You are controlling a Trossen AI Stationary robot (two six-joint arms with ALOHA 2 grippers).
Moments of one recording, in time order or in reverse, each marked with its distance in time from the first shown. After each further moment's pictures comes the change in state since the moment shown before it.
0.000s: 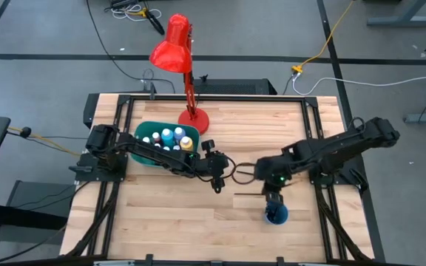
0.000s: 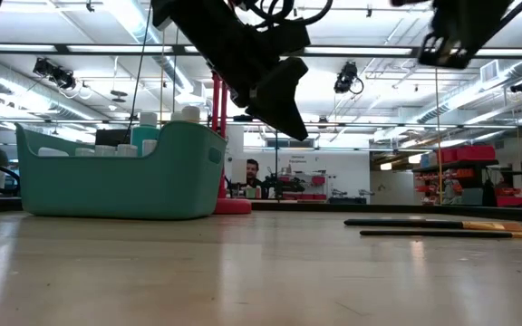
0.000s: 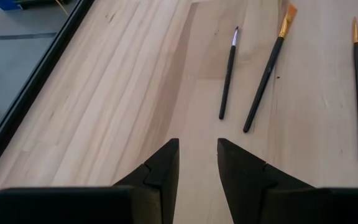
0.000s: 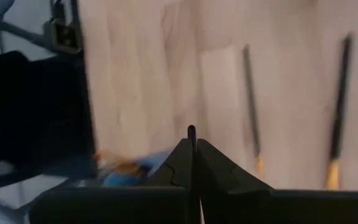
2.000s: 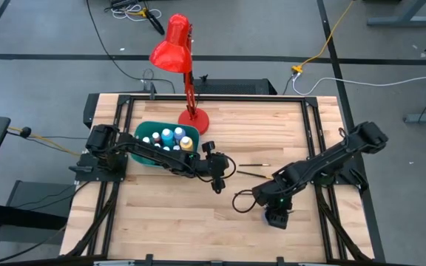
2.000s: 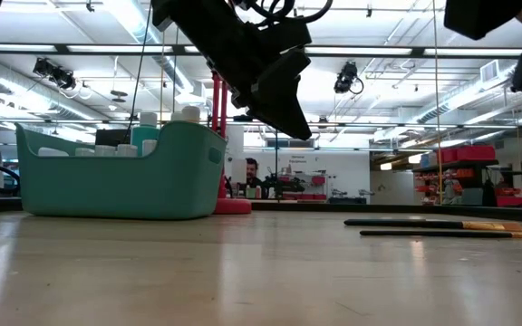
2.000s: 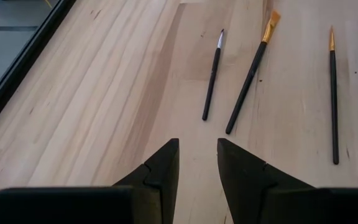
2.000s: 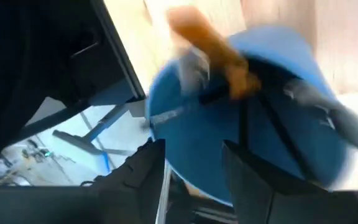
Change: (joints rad) left arm 0.000 0.001 0.000 0.009 0.053 -0.043; right arm 0.171 0.169 -0.033 0.002 -0.291 0.304
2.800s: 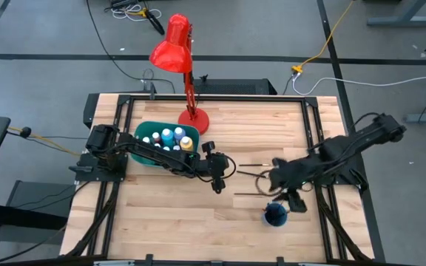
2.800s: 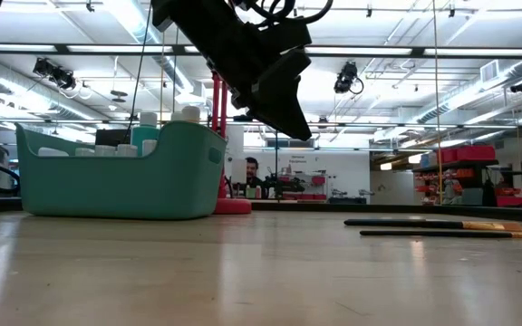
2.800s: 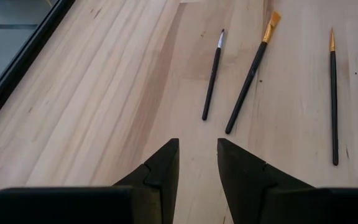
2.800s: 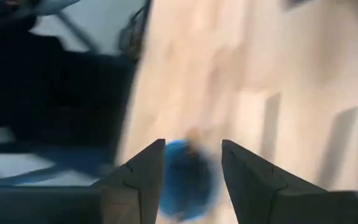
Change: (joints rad) left arm 0.000 0.001 0.000 0.000 0.001 -0.007; right arm -0.001 -0.299 0.167 -0.059 0.447 -0.477
